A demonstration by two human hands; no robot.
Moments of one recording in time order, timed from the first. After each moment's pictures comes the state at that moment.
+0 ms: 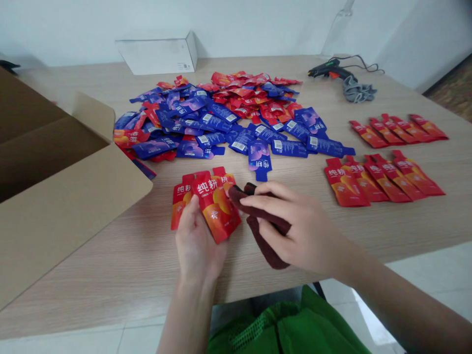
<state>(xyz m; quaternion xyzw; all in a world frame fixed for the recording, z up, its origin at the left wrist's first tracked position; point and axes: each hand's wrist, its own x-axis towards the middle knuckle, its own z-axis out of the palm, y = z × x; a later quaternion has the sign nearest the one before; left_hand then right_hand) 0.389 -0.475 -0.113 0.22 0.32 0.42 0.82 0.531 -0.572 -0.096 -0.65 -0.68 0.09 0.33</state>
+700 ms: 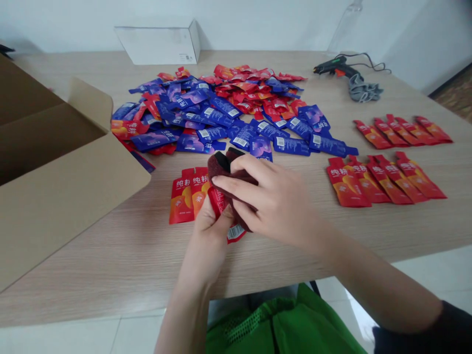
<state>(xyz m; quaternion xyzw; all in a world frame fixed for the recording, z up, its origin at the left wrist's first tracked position) 0.386 -0.489 -0.126 0.45 0.30 0.36 0.76 0.524 -0.527 -0.087 -0.60 -0.74 -0.10 0.29</state>
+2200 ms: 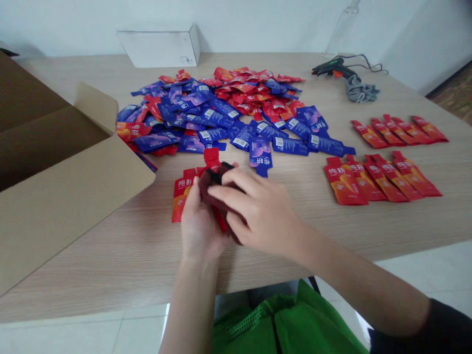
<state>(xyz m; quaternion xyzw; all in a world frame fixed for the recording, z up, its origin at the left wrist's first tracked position) 0.401 -0.470 -0.104 0.24 0.31 0.43 0.82 0.501 -0.539 -0.089 -0.61 -0.74 -0.02 0.28</state>
